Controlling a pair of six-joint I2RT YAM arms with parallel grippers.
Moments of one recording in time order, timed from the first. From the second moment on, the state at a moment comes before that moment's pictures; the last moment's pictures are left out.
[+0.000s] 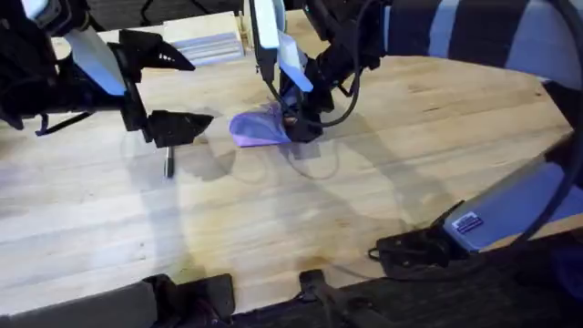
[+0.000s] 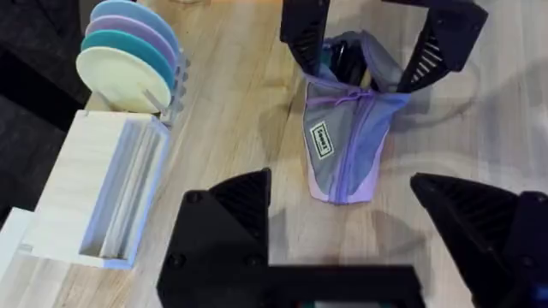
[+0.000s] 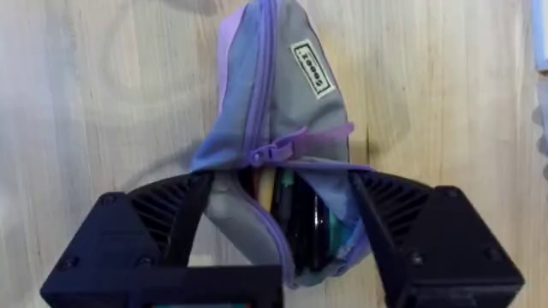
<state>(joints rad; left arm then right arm) 0.16 1.52 1.16 -0.92 1.03 1.43 0.39 1.74 1.23 -0.69 -0.44 -1.02</state>
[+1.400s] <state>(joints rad) 0.16 1.52 1.19 -0.93 0.65 1.00 0.16 1.23 1.23 -0.69 -0.48 -0.40</state>
